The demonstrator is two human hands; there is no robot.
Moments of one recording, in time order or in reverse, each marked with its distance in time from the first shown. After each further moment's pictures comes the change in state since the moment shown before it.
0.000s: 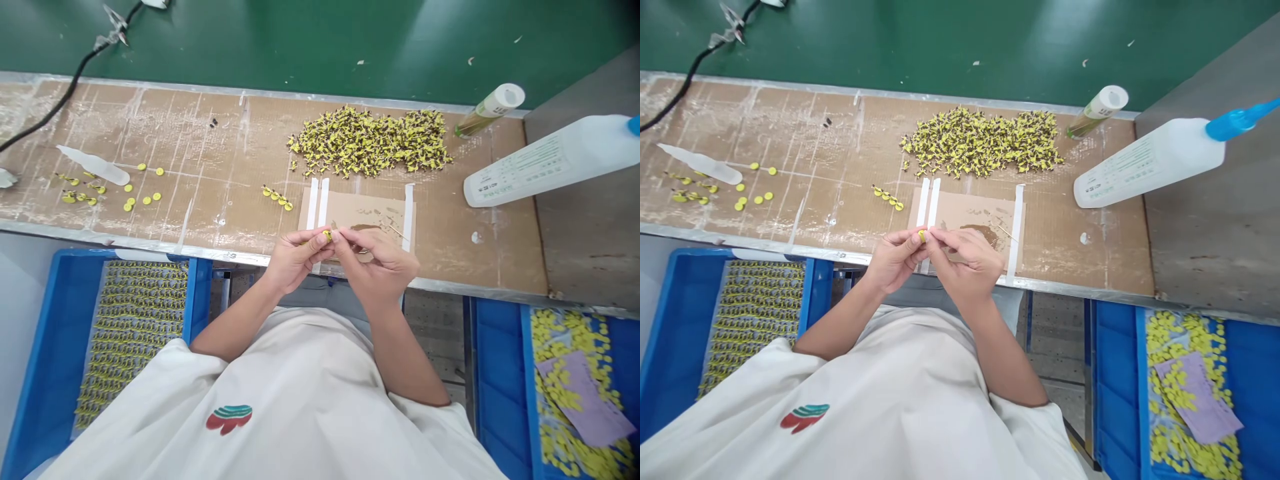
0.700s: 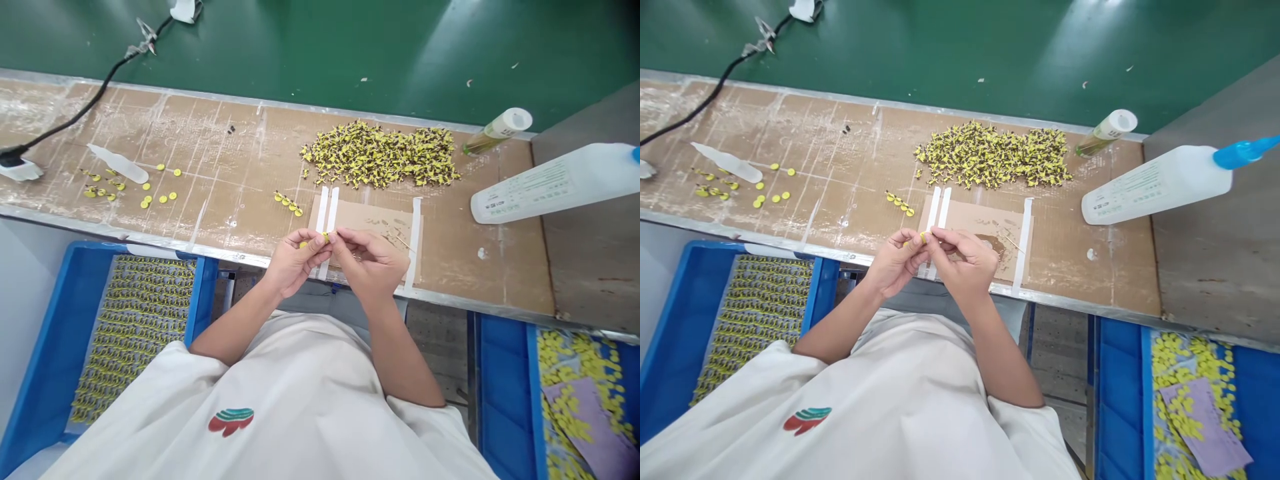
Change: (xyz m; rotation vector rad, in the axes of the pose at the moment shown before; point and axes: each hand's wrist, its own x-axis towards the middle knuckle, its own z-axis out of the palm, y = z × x) left_hand -0.005 0.011 -0.007 -0.076 0.017 0.025; right_hand 0.000 0.008 0.018 0.138 -0.065 0.095
